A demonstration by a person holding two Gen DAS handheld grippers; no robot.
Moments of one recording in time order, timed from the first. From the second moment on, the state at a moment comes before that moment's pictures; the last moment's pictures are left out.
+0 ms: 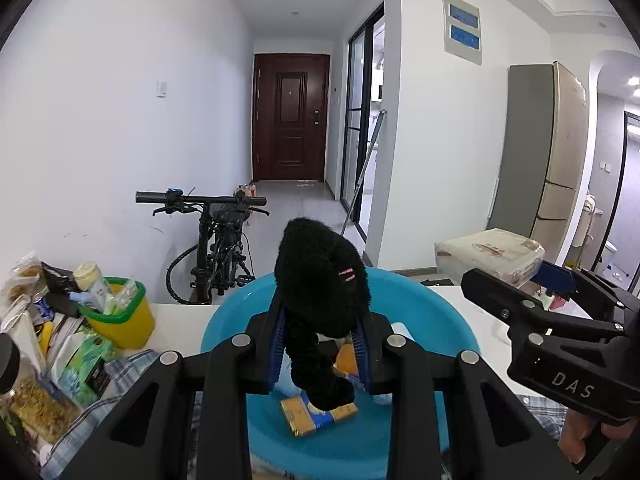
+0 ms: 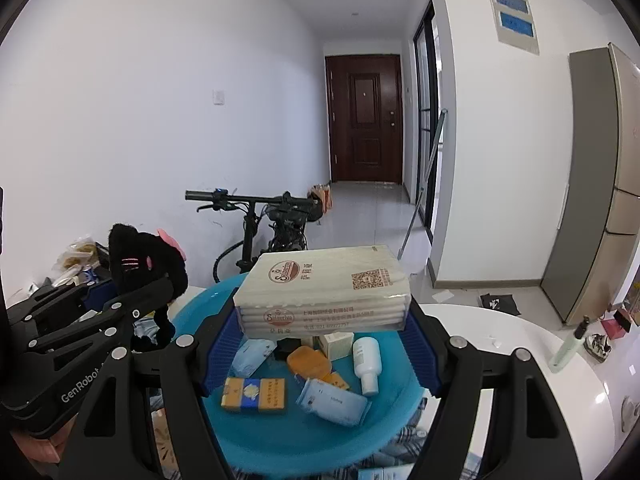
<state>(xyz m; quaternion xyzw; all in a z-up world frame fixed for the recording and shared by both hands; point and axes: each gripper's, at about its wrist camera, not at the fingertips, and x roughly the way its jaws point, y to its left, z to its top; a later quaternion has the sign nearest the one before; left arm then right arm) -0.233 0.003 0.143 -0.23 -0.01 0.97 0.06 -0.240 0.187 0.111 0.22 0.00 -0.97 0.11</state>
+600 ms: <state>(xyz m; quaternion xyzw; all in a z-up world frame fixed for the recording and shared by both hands) -0.320 -0.003 0.113 -0.23 -0.04 0.97 0.06 -0.318 0.186 0.088 0.24 -0.02 -0.97 0.10</state>
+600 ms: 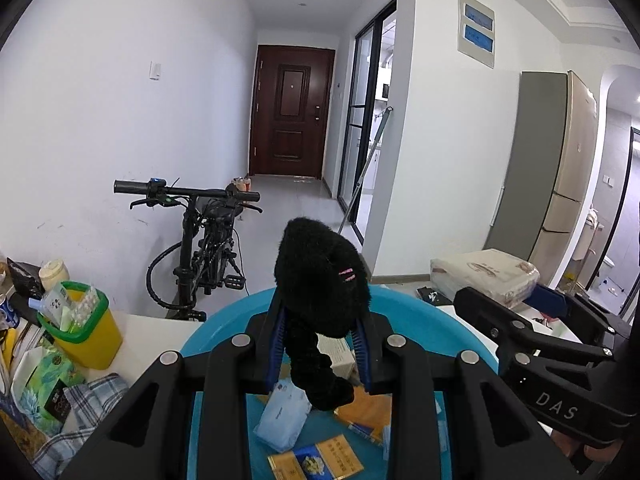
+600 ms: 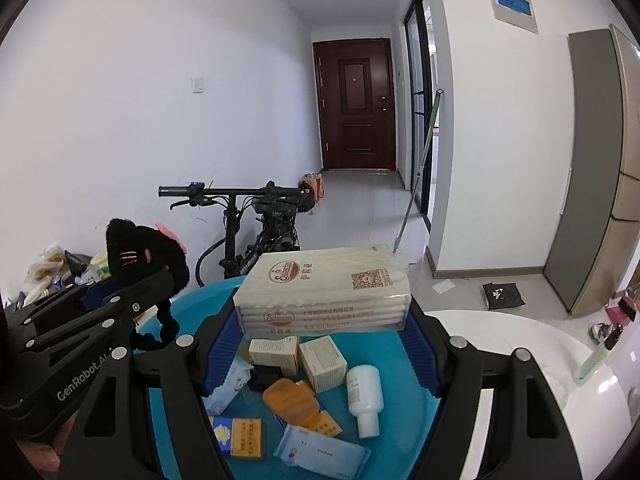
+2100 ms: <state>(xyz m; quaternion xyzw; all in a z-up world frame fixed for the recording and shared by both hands) -0.349 -0.007 0.065 -0.34 -0.04 0.94 0.04 -0.342 0.182 0.049 0.31 0.00 -0.94 0.11</state>
